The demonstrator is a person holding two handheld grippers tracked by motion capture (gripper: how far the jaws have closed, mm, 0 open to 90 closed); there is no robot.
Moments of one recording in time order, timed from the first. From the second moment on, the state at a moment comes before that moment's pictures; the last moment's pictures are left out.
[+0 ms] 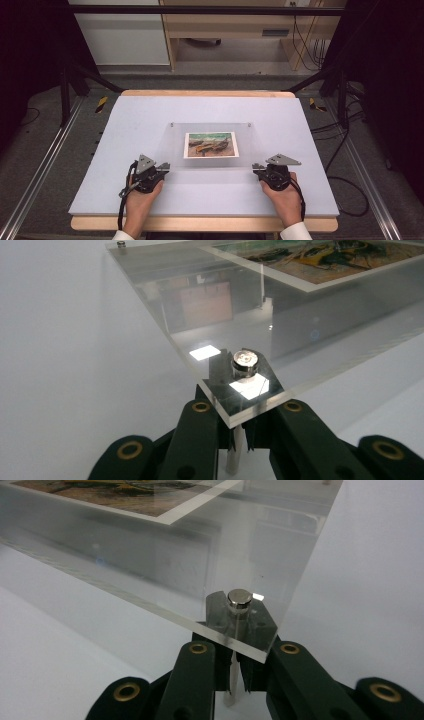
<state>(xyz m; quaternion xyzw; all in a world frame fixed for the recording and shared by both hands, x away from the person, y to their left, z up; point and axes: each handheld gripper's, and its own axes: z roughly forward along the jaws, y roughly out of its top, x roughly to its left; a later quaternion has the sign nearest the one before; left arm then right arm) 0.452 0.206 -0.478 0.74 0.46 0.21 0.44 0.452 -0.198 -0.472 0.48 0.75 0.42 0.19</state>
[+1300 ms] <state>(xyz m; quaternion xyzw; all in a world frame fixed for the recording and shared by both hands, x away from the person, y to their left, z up) 0.447 0.214 -0.472 0.76 0.44 0.19 0.43 0.443 -0.198 -0.470 0.47 0.75 0.41 0.21</state>
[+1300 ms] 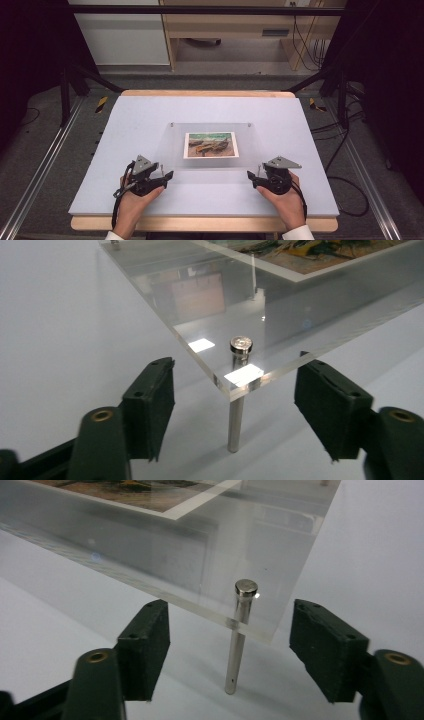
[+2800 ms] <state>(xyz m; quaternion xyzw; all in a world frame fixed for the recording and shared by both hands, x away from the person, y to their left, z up) 0.492 0.222 -0.448 0.75 0.45 0.11 0.47 0.487 -0.195 -0.441 0.47 0.75 0.43 0.18</state>
